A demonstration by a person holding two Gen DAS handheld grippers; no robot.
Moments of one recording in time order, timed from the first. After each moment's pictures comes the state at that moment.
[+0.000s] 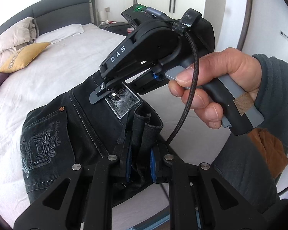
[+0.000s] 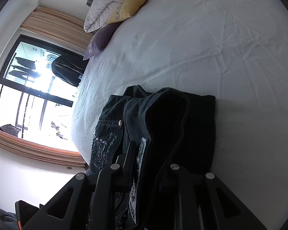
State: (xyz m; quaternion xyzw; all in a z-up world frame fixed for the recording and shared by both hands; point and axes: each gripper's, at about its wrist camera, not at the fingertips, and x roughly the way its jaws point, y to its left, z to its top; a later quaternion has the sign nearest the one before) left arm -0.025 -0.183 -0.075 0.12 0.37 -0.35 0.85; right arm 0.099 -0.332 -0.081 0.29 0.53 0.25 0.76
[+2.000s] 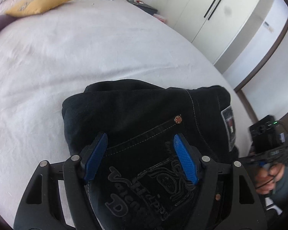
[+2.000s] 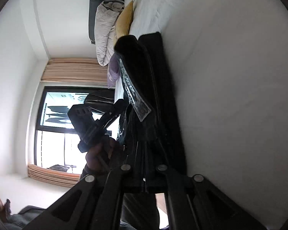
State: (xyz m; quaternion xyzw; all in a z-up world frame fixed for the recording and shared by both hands) left arm 0.186 -0.043 -0.125 -0.01 0.47 -0.34 0.81; right arm -0.017 -0.366 -0.161 0.51 0.44 0.27 0.69
